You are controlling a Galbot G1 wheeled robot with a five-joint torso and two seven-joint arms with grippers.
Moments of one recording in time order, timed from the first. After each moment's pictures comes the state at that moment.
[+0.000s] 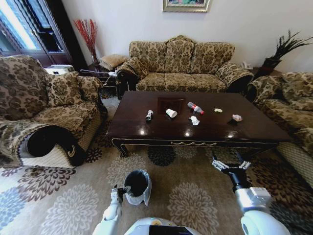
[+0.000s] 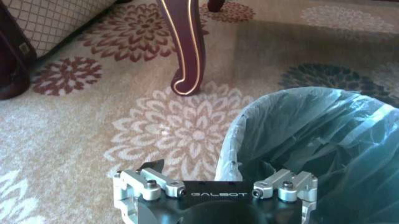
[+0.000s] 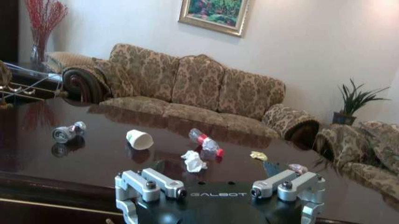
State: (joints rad) left arm 1.22 -1.47 -0.57 -0.98 -0.18 -0.09 -0.02; right arm -1.79 1.35 0.82 2.35 0.15 -0.14 0.02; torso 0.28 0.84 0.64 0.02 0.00
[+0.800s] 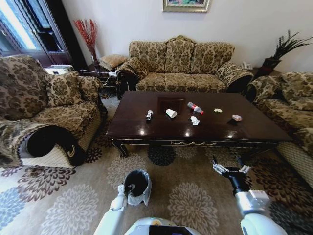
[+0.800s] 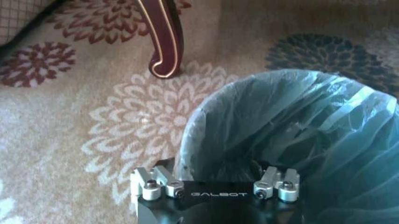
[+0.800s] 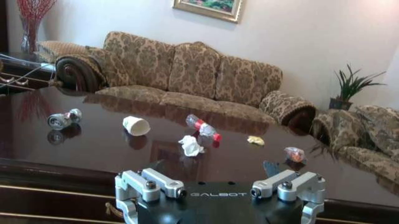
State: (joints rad) left arm 1.15 -1.49 -0.49 -0.97 -0.15 0.07 -0.08; right arm -1.80 1.37 0.81 2.31 0.16 -0.14 0.02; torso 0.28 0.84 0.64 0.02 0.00
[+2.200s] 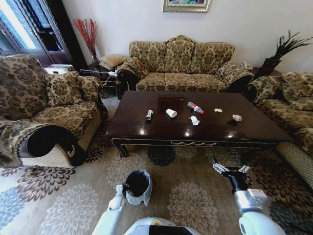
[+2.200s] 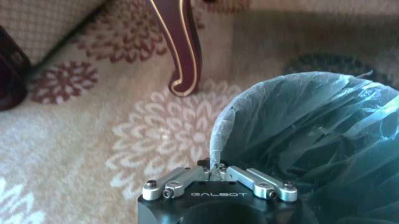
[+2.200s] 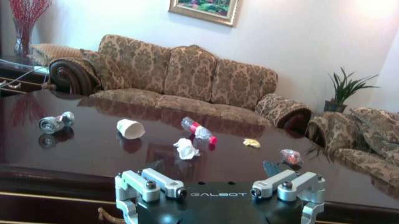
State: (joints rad) left arm 1.22 -1.45 -0.54 -1.09 -0.16 0.06 -0.06; right arm -1.77 1.37 0.83 2.29 0.16 -0.12 0.02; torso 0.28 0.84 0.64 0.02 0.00
